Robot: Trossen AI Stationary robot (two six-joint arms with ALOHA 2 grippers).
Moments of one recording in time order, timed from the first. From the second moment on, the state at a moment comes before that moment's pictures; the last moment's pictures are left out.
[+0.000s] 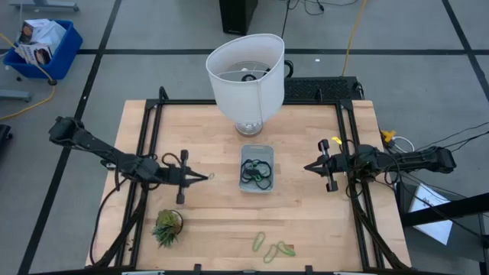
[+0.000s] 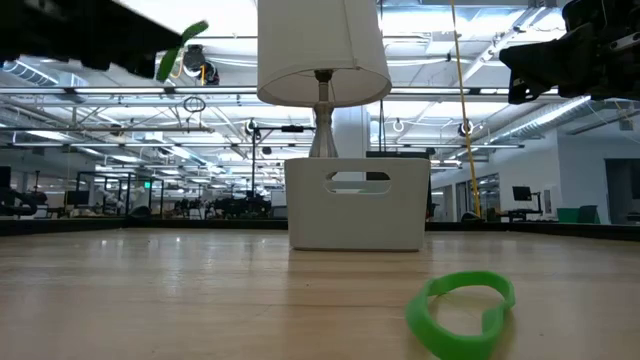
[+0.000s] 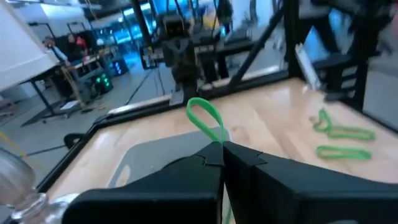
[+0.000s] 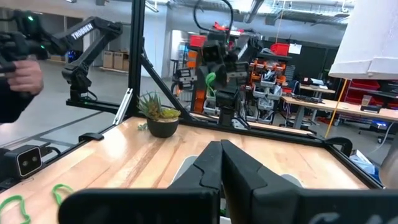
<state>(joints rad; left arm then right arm) -0.40 0.84 0.24 0.53 -0.34 0.21 0.03 0.29 0.02 0.39 -0.12 -0.11</state>
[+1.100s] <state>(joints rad) -0.11 1.30 0.60 0.42 -0.13 0.02 0.03 0.34 0.02 0.40 -0.02 -0.14</state>
